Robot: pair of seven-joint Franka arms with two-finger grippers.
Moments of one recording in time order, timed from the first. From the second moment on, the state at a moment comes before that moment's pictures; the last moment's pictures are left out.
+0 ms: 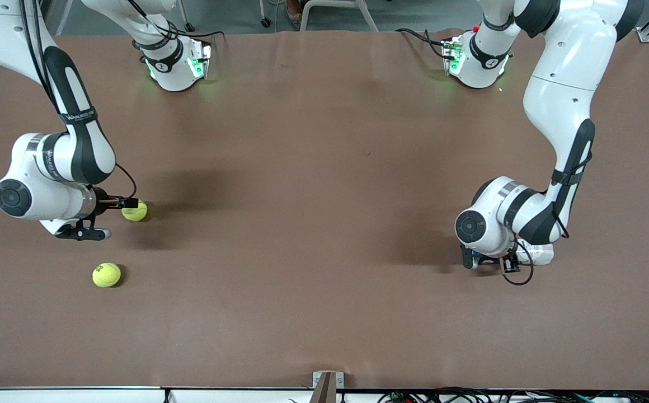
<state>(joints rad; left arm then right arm) -0.12 0.75 -0.13 -1.65 0.88 2.03 0.81 -0.07 0.39 -0.03 -1.99 -0.04 2.07 -0.01</state>
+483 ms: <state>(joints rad) -0.12 0.75 -0.14 -1.62 0.81 2.04 0.85 -0.09 0.44 -0.03 -2.00 -0.03 2.10 -0.01</state>
